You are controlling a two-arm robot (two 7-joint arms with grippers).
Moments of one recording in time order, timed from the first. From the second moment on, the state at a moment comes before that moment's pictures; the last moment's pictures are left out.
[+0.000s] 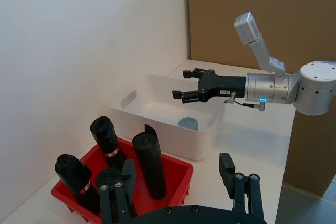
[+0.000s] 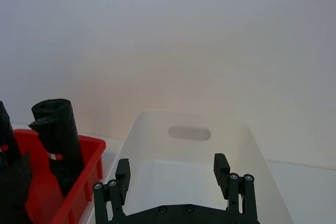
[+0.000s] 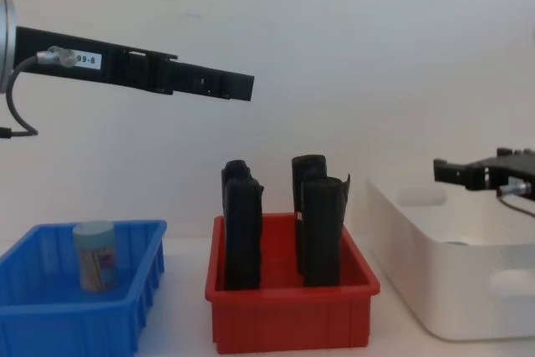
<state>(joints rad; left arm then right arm) -0.44 0.52 0.24 -1.67 -0.43 0.46 -0.73 0.51 0.16 -0.22 -1.10 0.13 0.02 0.09</state>
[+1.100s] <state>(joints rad) -0.37 0.47 0.31 -1.66 -0.35 0.30 -0.48 0.30 0.23 -0.22 -1.38 0.20 0.02 0.07</state>
